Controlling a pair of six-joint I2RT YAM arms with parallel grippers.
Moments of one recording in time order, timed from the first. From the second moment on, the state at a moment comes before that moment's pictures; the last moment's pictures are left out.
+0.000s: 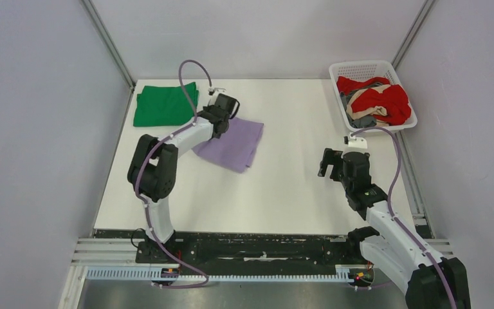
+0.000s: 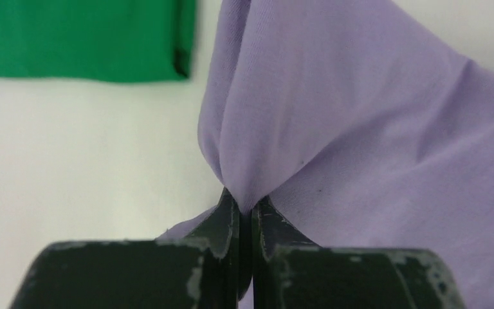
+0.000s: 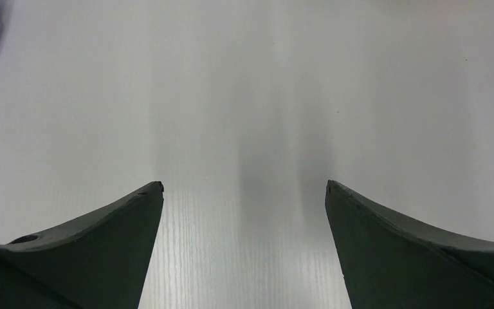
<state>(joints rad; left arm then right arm) -0.50 1.91 1.37 -0.41 -0.63 -0.29 0.27 0.83 0.39 -0.09 0.24 0.27</state>
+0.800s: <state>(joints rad) -0.14 2.09 1.90 -0.32 -0.52 0.16 0.27 0.96 0.39 -0.09 0.35 0.26</state>
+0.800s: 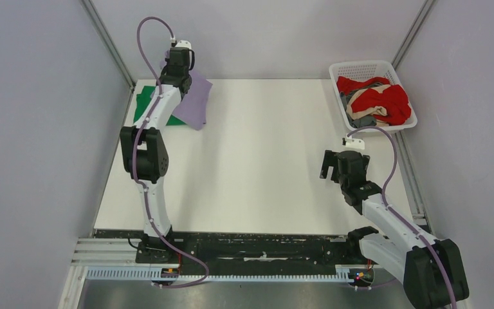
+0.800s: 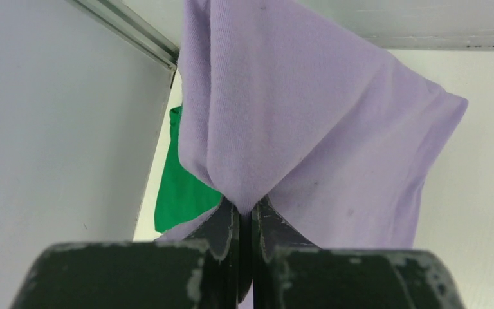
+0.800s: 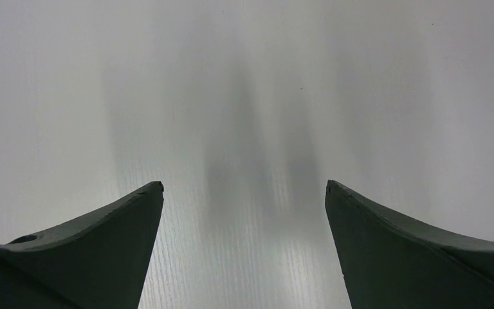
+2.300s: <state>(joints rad) 0.06 2.25 2.01 -0.36 -0.49 0.10 0.27 0.91 0.39 -0.12 0.46 0.26</state>
